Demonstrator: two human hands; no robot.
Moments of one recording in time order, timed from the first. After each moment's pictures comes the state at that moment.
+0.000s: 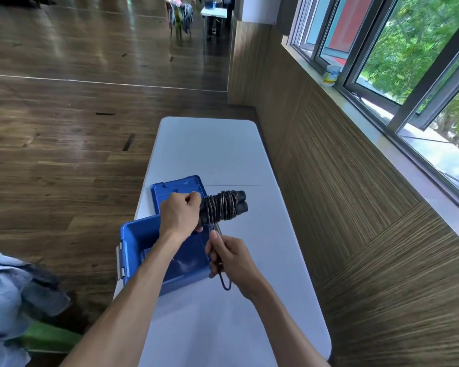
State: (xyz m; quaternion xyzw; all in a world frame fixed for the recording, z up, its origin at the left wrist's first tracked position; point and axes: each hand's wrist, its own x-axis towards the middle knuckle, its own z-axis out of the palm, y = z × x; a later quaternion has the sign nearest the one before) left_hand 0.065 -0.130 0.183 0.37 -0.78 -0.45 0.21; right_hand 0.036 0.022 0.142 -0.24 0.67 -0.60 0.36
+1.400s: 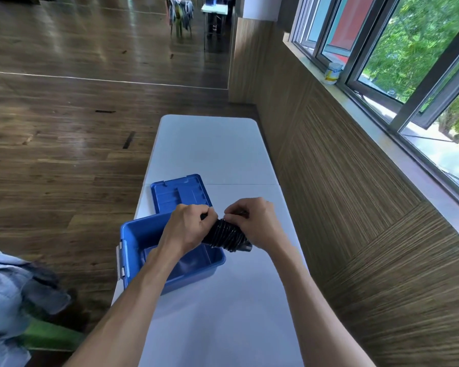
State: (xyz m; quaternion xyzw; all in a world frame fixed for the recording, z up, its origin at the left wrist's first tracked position) left_hand 0.073 -0.128 0.163 0.21 -0.91 -0.32 0.18; right_hand -0.033 0.017 0.188 -0.33 0.85 -0.40 0.13
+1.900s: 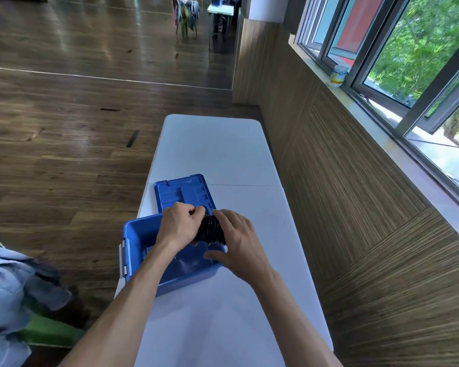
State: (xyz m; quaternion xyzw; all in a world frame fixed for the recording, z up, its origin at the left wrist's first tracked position) left_hand 0.075 -0.141 0.161 0.36 -0.83 -0.40 0.15; right_hand 0.006 0.011 0.135 -0.51 0.82 -0.26 -0.03
